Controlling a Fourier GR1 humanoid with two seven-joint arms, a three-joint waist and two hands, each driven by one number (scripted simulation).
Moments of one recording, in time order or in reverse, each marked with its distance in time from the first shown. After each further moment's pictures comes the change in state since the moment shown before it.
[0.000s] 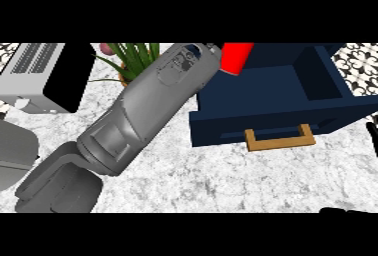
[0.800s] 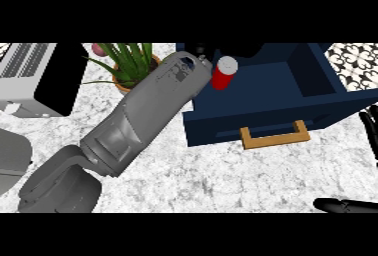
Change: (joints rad) left arm 0.045 0.000 -0.127 0.072 0.061 0.075 -0.075; right arm -0.067 -0.013 0.020 0.022 0.015 -0.009 0.018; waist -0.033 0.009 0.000
